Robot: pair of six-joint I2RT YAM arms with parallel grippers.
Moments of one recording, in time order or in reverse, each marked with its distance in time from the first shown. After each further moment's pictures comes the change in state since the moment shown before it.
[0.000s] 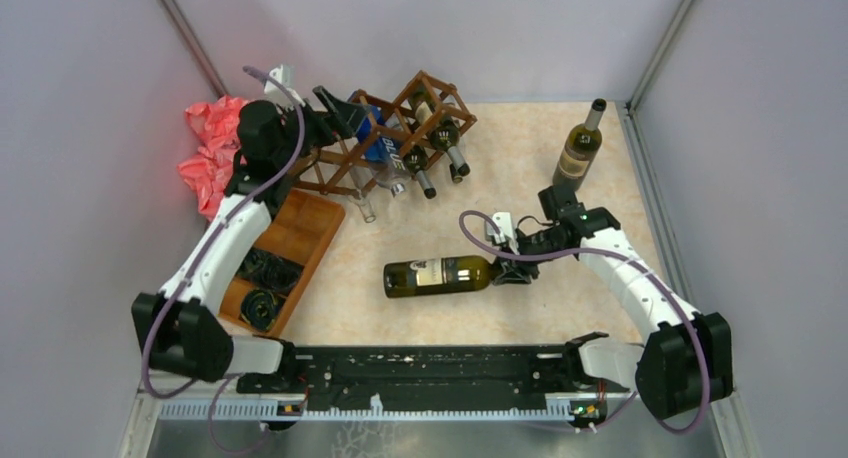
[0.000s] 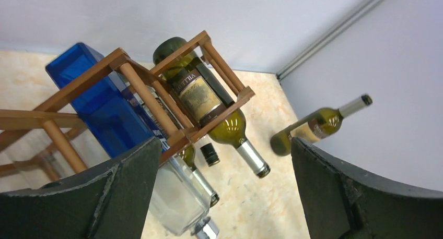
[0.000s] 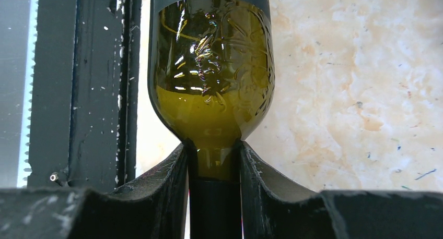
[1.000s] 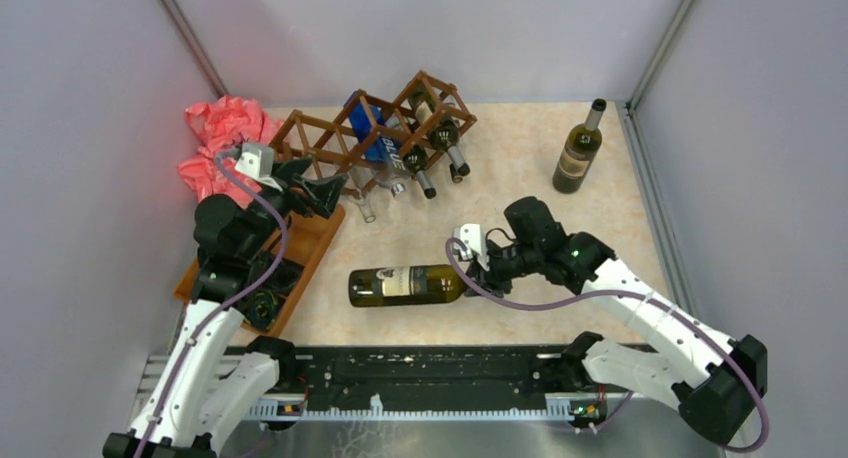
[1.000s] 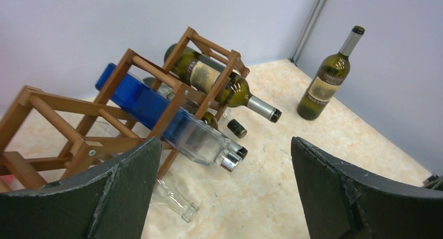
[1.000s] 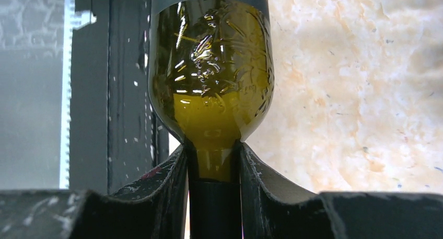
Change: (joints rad) left arm 0.000 -0.629 -0.438 -0.021 0.079 0.367; right arm 0.381 -0.176 0.053 0.162 0.228 0.454
